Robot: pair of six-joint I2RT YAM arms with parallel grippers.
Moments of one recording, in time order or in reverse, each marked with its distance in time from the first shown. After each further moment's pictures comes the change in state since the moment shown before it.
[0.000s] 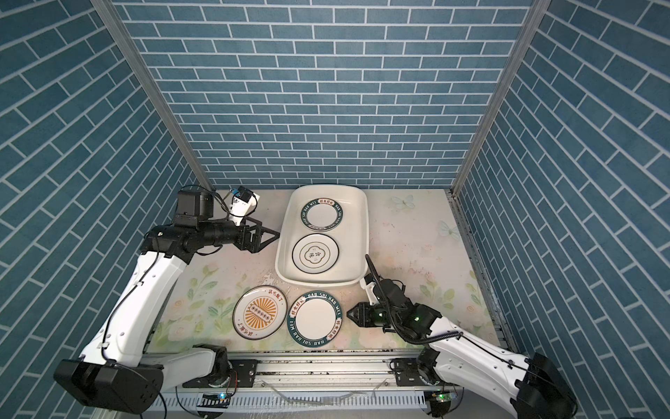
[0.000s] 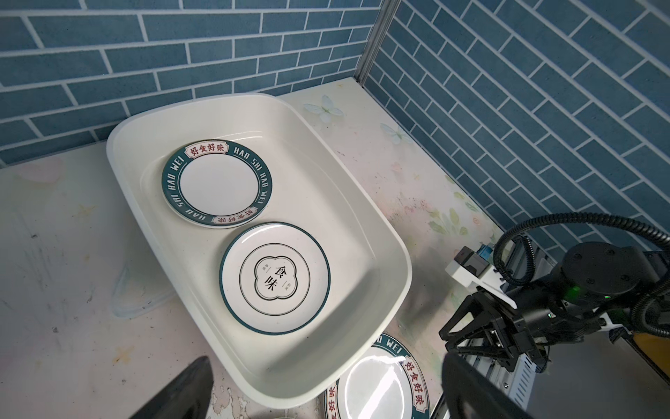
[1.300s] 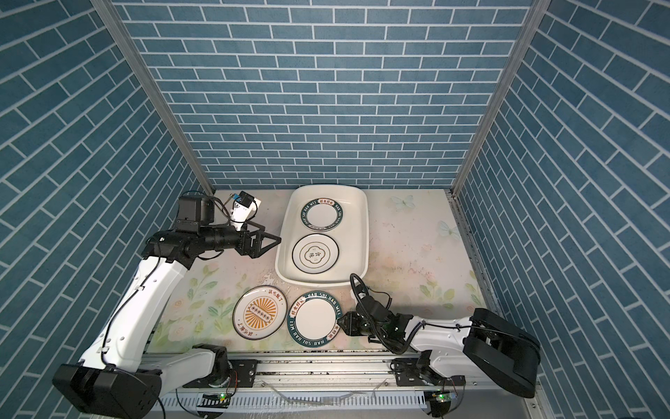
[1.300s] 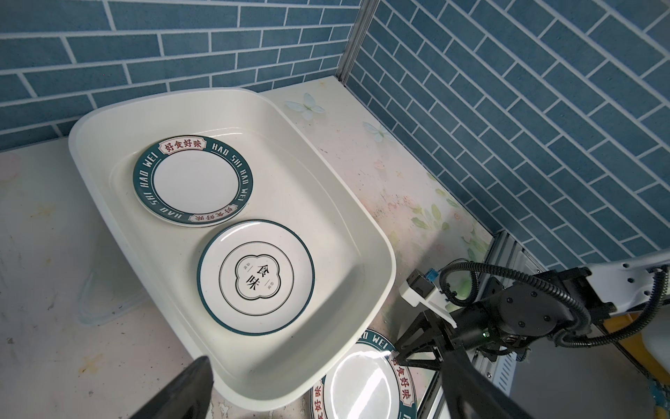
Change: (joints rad) left arm 0.001 -0.028 -0.070 0.032 0.055 -0.005; right arm 0.182 0.383 -0.139 0.549 0.193 0.157
